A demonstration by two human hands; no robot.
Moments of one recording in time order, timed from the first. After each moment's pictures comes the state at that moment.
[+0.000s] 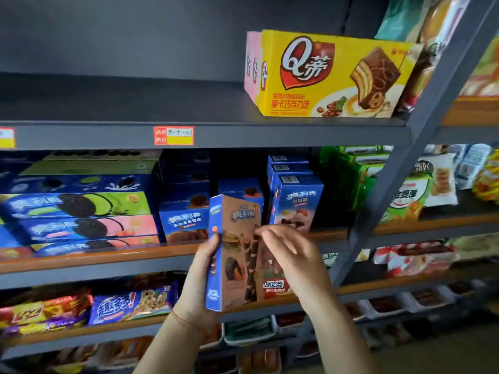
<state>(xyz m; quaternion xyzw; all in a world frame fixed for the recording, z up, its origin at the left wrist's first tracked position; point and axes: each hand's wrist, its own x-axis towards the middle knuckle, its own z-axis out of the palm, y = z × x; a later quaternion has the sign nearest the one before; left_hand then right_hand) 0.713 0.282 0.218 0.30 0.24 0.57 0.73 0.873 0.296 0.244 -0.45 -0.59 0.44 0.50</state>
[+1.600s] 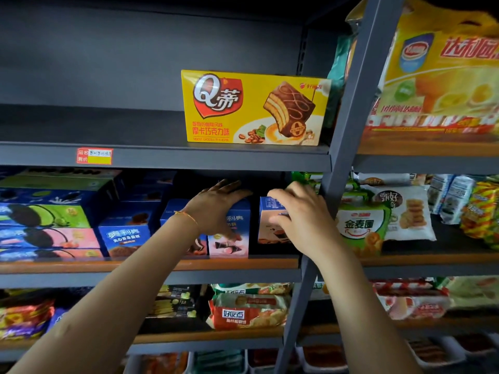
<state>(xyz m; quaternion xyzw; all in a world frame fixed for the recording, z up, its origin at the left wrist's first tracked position) 0.800 0.436 0.299 0.82 0.56 0.04 -0.06 1.023 0.395 0.314 -0.49 -0.83 -0.08 0.24</state>
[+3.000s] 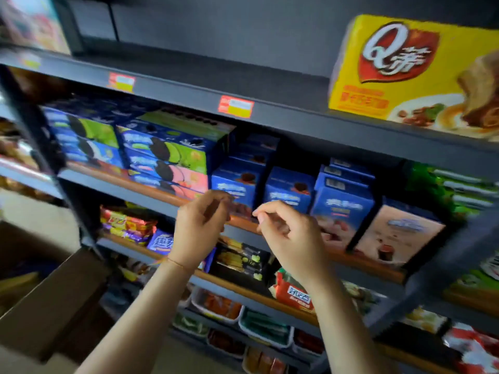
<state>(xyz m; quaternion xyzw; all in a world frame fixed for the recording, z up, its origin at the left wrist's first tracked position) 0.681 0.277 0.211 0.48 0.64 0.60 0.04 0.857 0.340 0.249 -0.24 -0.84 0.28 0.39</state>
